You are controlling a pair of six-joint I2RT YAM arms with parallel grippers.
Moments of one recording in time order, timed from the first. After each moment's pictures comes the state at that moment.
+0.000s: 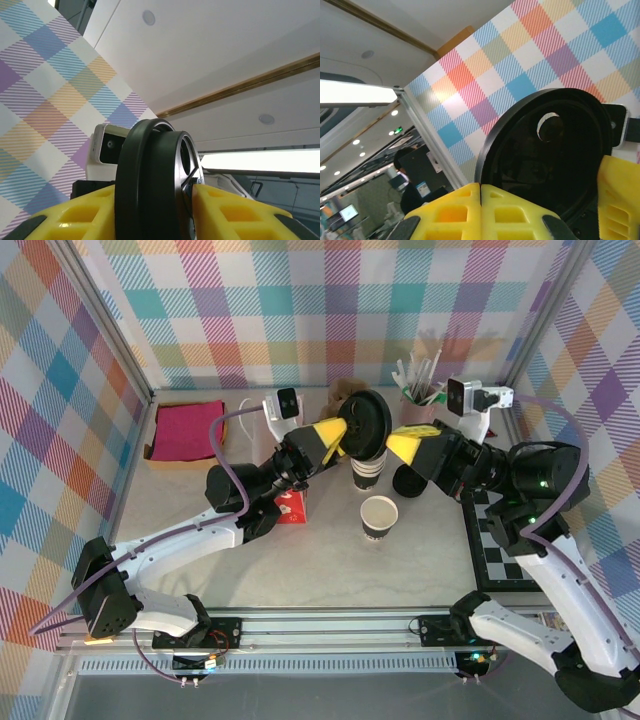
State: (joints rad) left arm -0.95 1.35 1.12 1.18 0.36 -1.31; right arm 0.59 0.90 1.25 0.30 -0.84 1.12
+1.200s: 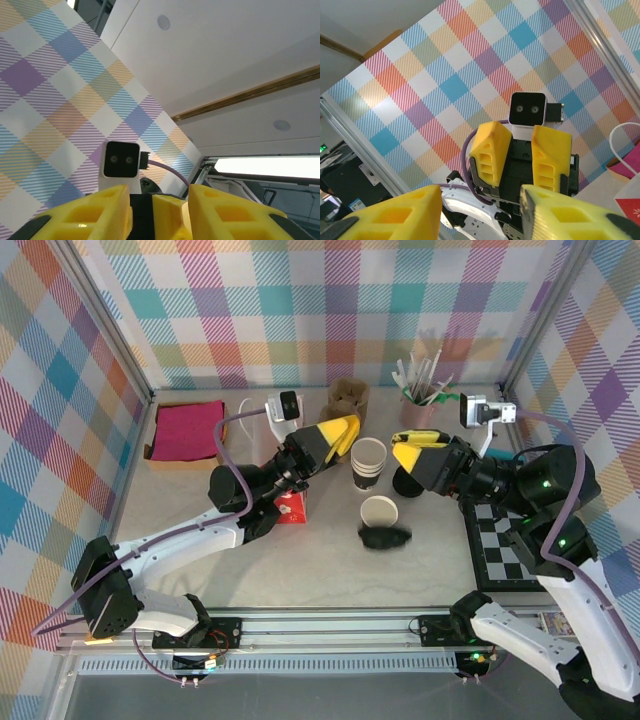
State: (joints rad) left arm -0.92 1.35 1.06 1.18 0.34 -1.31; right arm 0.59 0.82 1.30 -0.16 -0.66 0.85
